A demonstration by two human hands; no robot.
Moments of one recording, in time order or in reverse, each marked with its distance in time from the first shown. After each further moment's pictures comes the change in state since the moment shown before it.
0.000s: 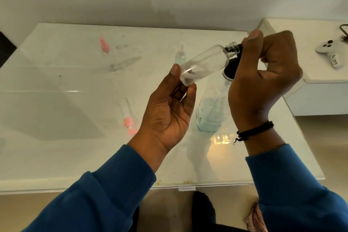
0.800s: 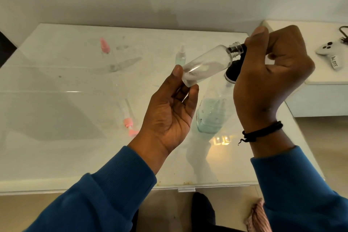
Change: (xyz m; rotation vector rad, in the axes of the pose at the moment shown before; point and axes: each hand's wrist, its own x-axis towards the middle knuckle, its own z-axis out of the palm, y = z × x) left_hand -0.001 -0.002 0.003 0.005 -0.003 0.002; right_hand 0.009 0.002 -0.001 -0.039 0.016 -0.010
